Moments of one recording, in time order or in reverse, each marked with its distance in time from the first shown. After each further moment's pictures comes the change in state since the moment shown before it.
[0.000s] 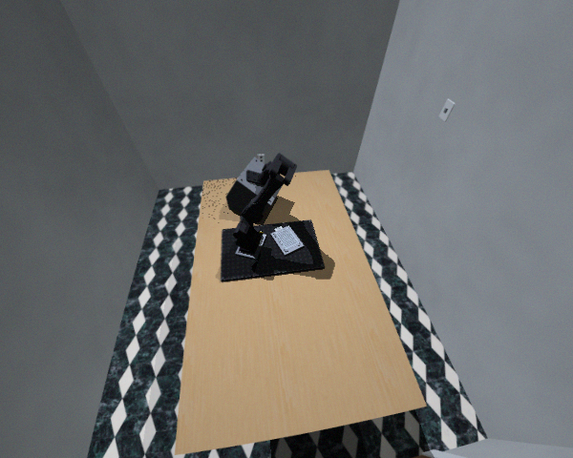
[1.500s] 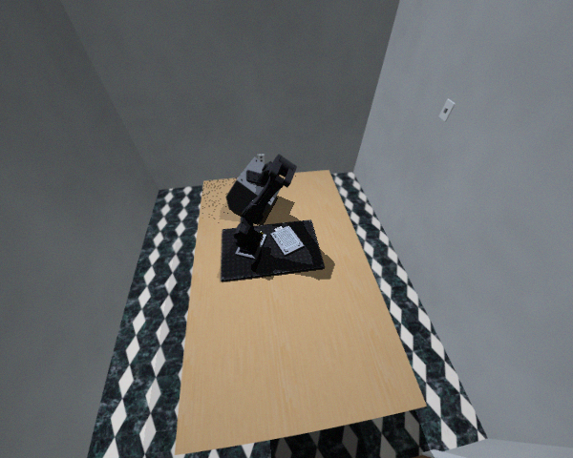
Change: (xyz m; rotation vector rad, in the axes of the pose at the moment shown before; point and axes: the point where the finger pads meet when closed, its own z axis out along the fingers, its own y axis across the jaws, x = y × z) arm 0.001 0.000 0.007 0.000 -0.001 0.000
